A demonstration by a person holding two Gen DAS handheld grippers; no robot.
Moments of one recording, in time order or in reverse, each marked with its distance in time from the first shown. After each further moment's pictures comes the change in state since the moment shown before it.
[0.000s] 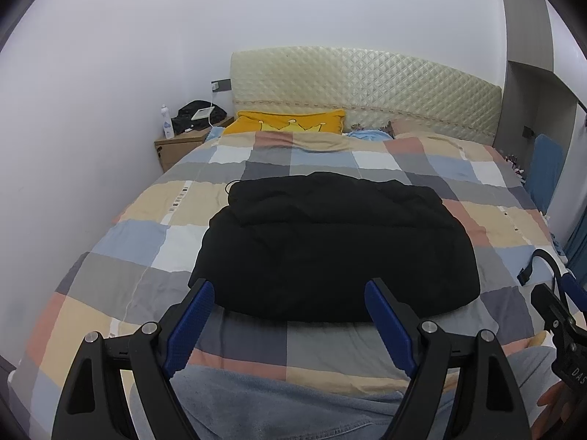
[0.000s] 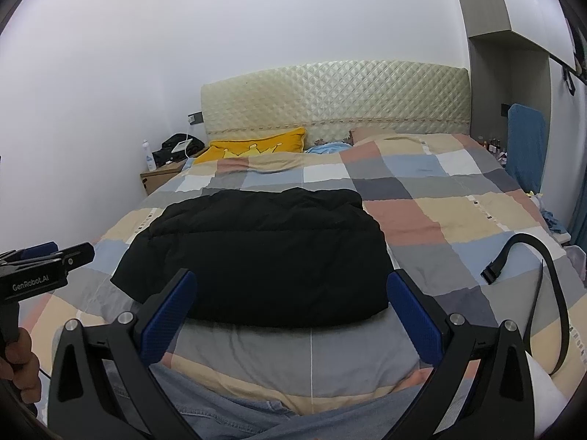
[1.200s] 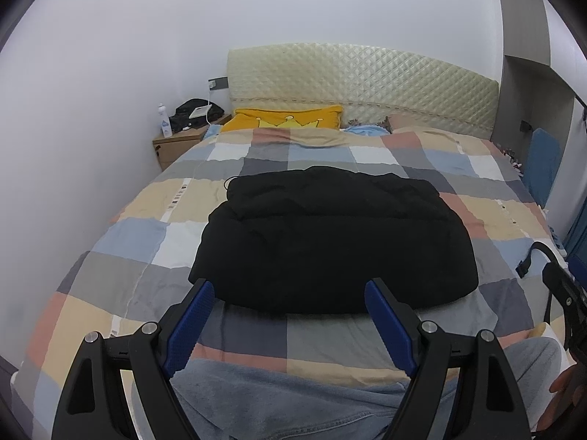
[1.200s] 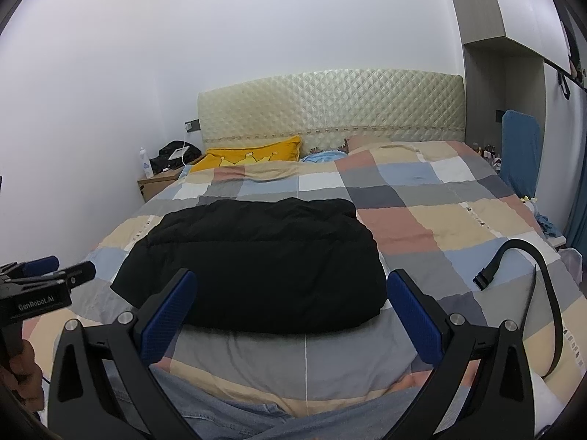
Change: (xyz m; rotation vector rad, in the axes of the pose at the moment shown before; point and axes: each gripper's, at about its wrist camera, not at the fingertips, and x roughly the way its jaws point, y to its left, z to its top) left arm -0.008 -0.006 -0.004 0.013 0.013 -0.004; right arm -0.012 0.001 0.007 -0.005 -0.022 -0.019
